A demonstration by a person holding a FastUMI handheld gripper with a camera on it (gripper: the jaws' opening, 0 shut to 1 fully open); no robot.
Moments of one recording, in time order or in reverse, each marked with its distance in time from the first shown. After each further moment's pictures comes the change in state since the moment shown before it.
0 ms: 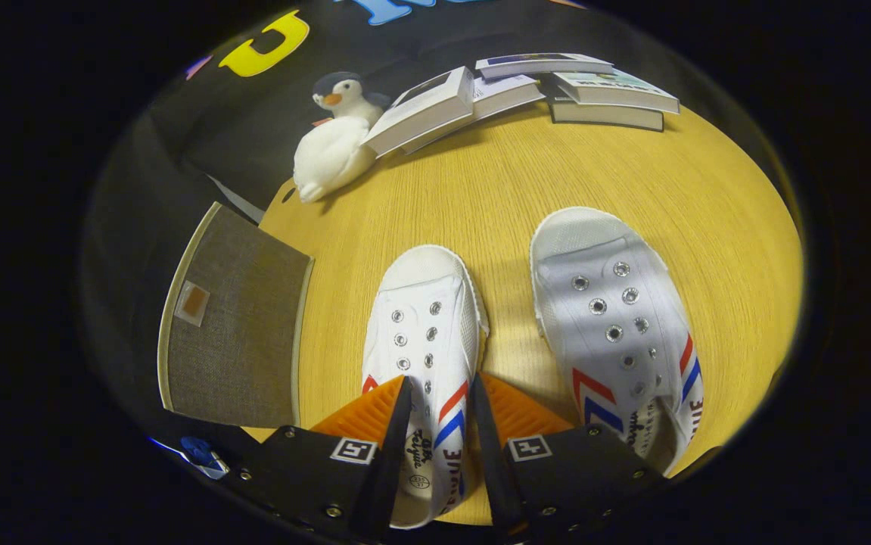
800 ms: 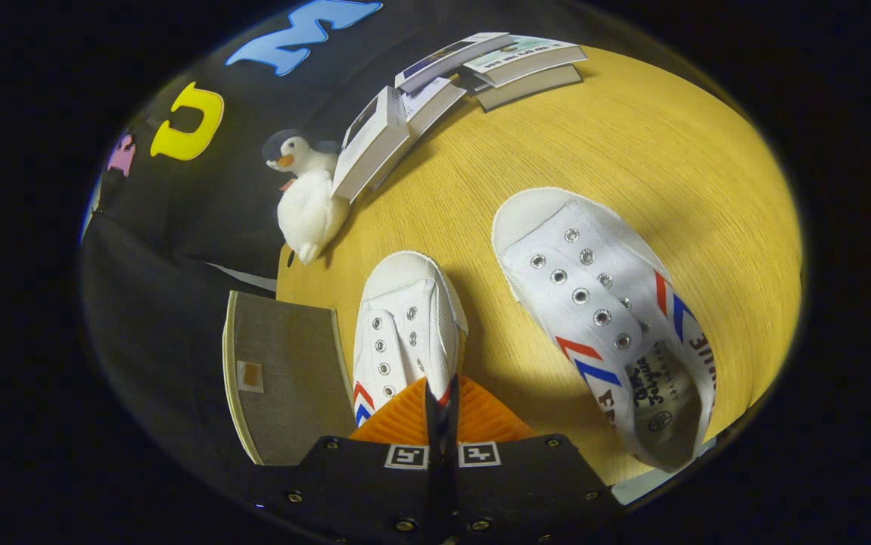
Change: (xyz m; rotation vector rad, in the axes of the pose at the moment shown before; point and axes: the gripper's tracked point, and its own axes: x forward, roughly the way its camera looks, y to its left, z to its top) arm -0.038 0.021 0.014 0.366 -0.046 0.111
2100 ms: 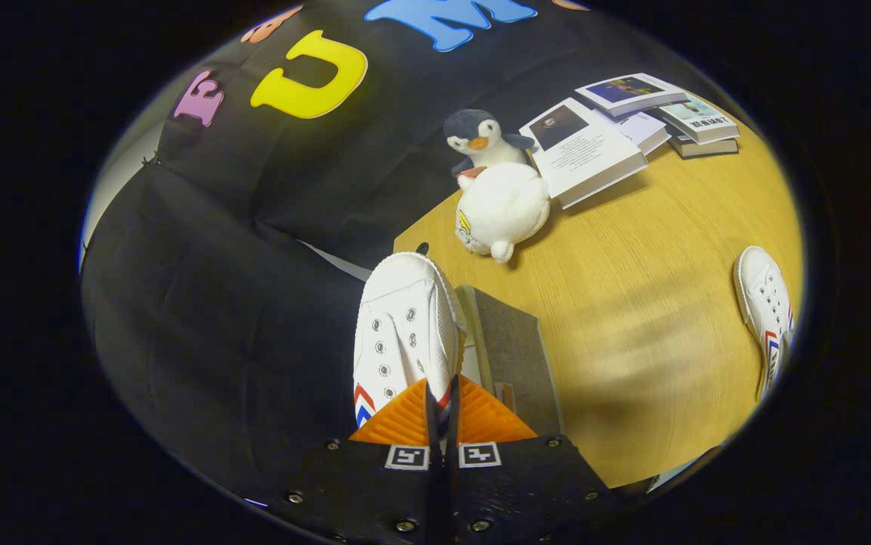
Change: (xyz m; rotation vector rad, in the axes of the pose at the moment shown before) arm 0.022 0.266 -0.022 -0.176 -0.030 0.184
